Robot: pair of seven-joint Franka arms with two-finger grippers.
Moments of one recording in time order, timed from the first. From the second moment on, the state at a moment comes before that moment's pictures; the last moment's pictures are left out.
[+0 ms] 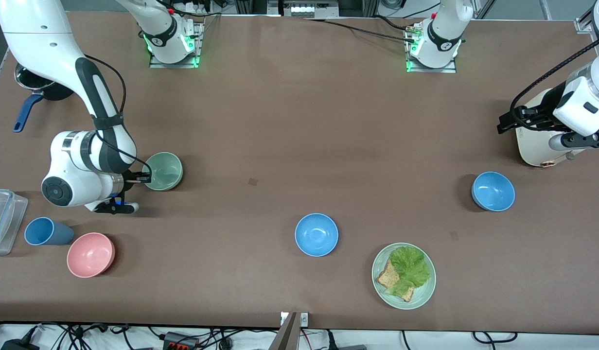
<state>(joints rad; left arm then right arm) 0.02 0.02 -0.03 -1.68 -0.04 1.60 -0.12 0.01 0.61 0.00 -1.72 0.03 1.91 0.00</state>
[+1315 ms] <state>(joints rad) 0.03 0.10 -0.02 -1.67 -0.04 1.58 -0.12 0.31 0.65 0.28 -1.56 0.06 1.91 0.45</state>
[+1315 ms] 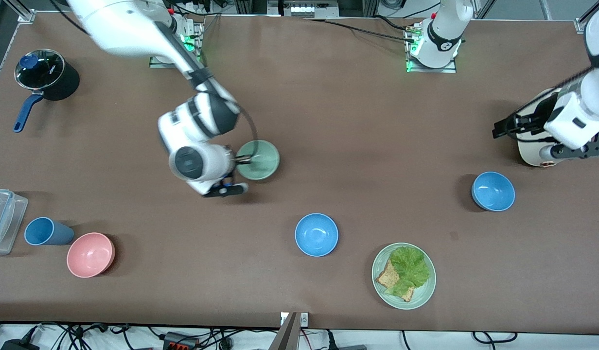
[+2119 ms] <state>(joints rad) 0.17 0.34 -0.01 -1.85 0.06 2.02 0.12 0.46 0.76 0.28 -1.50 0.06 2.06 0.67</state>
